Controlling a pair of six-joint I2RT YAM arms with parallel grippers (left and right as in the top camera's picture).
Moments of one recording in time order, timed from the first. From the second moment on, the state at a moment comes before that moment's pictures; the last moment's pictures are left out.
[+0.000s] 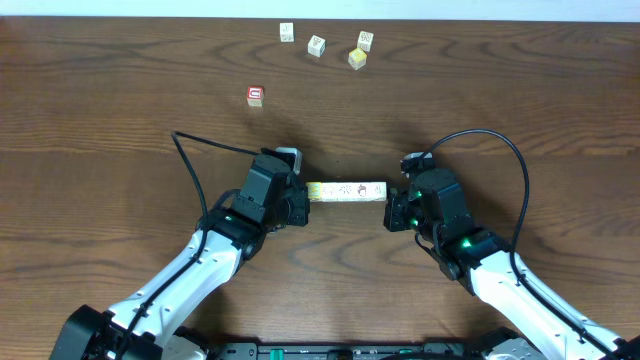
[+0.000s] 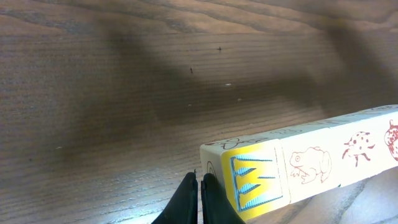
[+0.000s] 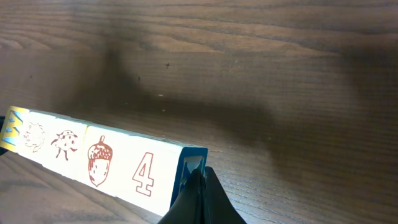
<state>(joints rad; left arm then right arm) -0.49 1.37 0.65 -0.13 0.16 -0.44 0.47 1.26 0.54 -0.04 -0.09 0.42</state>
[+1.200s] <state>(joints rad) -0.49 1.32 0.65 -0.13 0.17 -0.44 0.47 1.26 0.59 -0.07 -0.05 0.40</state>
